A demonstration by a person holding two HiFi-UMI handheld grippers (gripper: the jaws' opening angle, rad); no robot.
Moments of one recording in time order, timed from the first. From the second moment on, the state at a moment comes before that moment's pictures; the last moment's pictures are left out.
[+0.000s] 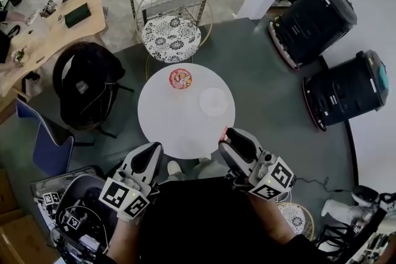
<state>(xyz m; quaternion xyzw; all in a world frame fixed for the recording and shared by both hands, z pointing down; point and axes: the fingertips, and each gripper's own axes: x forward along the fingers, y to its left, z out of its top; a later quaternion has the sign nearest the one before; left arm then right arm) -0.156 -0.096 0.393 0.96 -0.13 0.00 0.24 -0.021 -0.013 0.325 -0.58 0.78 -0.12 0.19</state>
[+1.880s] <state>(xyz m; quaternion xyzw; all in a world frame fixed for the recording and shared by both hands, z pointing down) -0.050 -0.106 0.425 0.93 -0.27 0.13 0.21 0.088 -0.120 0.544 -0.46 0.85 -0.23 -0.08</state>
